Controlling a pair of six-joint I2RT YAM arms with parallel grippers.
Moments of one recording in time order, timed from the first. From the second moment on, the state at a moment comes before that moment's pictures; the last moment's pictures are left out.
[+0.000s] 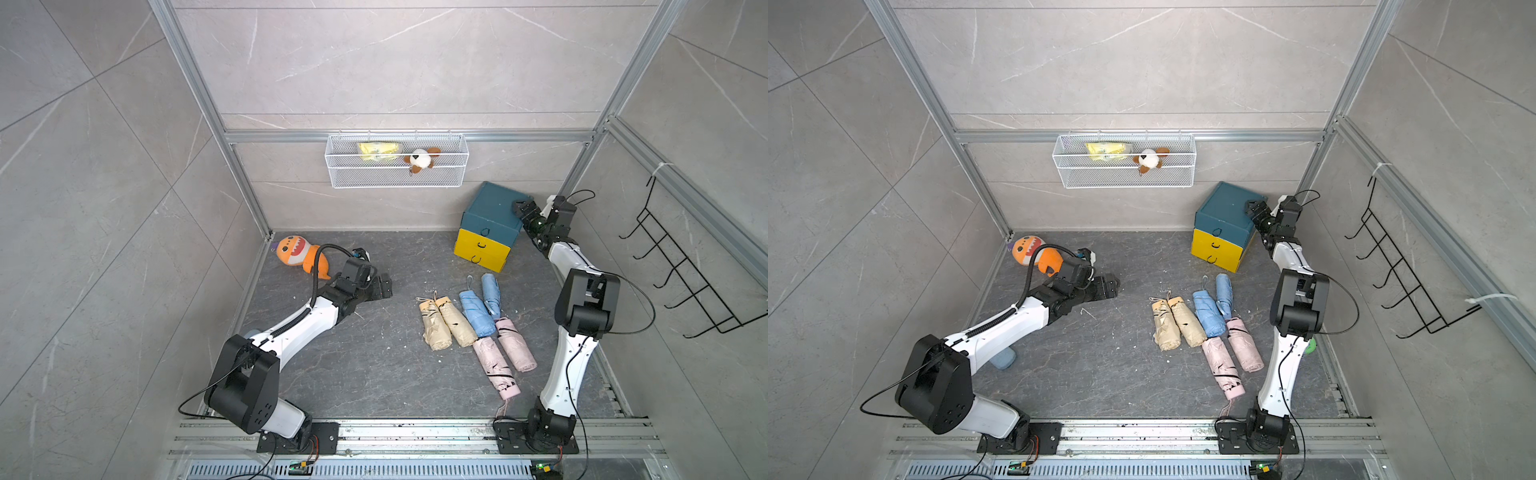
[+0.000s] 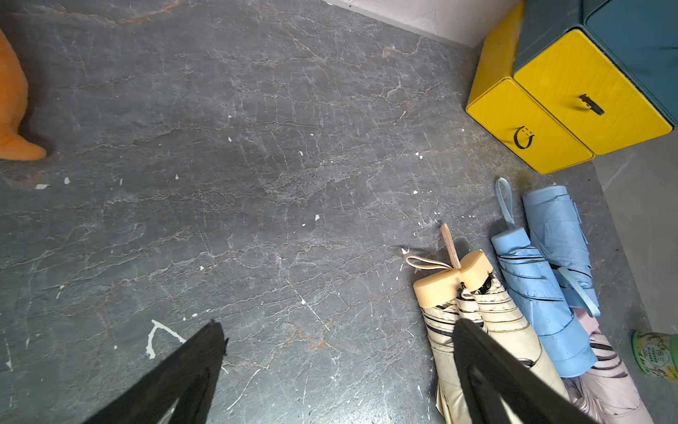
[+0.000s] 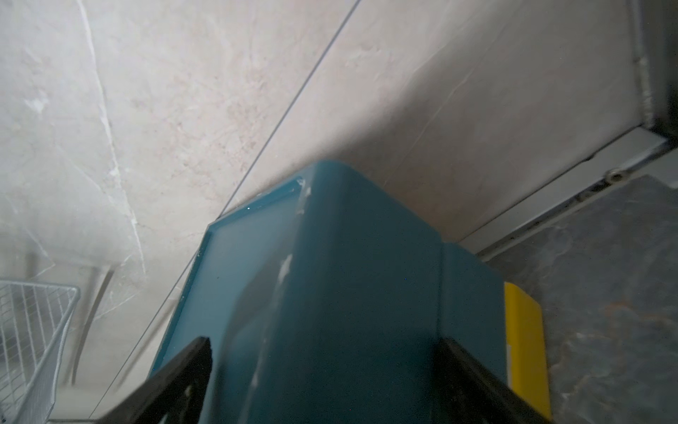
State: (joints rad) left arm -0.52 1.48 1.02 -0.25 -0.01 -0.52; right arm -0.23 2.26 1.84 0.14 -0.44 0.77
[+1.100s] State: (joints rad) left arm -0.38 1.56 1.24 -0.24 0.14 -0.53; right arm 0.13 2.42 2.19 -0.18 -0.71 0.52
